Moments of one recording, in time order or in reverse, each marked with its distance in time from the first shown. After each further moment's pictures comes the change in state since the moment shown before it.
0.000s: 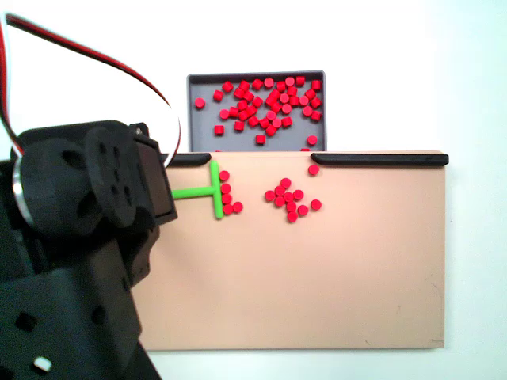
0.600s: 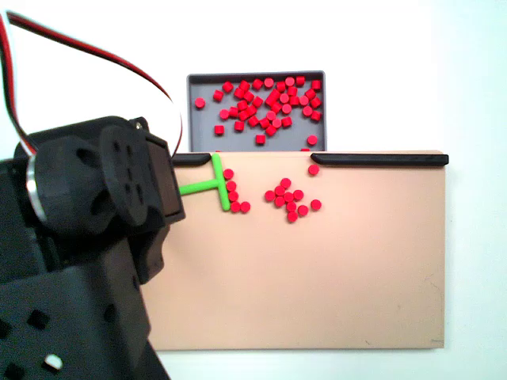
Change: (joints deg) arm 0.5 0.0 0.0 0.2 -6.6
